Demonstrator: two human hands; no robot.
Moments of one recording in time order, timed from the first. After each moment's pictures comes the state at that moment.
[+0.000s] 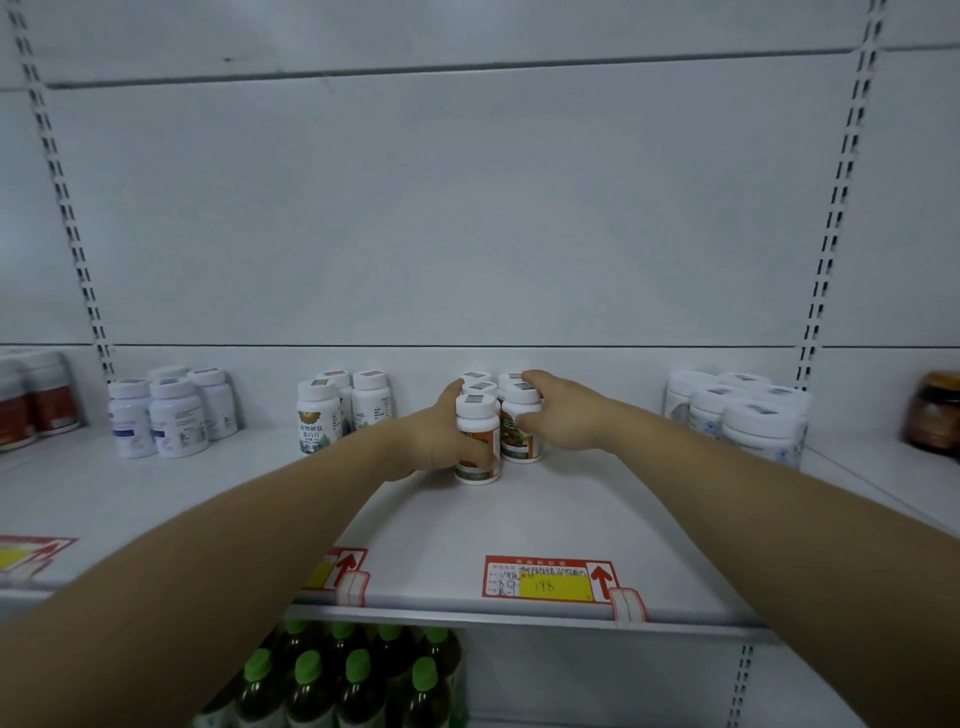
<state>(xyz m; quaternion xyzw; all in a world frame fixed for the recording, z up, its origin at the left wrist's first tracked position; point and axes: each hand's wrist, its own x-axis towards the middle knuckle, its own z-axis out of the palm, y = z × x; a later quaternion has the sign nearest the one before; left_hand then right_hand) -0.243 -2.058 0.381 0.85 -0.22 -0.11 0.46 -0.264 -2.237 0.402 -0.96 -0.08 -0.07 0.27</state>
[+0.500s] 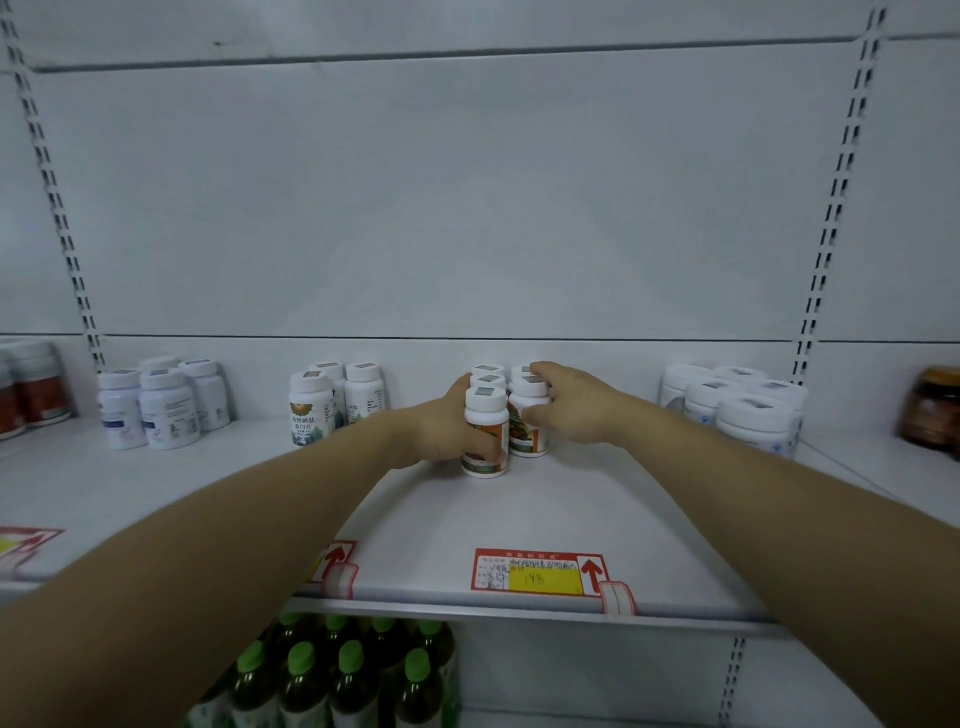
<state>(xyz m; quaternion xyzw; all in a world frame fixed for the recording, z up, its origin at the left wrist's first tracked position) -0.245 -2.071 0.384 0.86 -0.24 -0.12 0.44 -0.260 -2.253 0.399 -0.95 -0.10 -0.08 0.29</state>
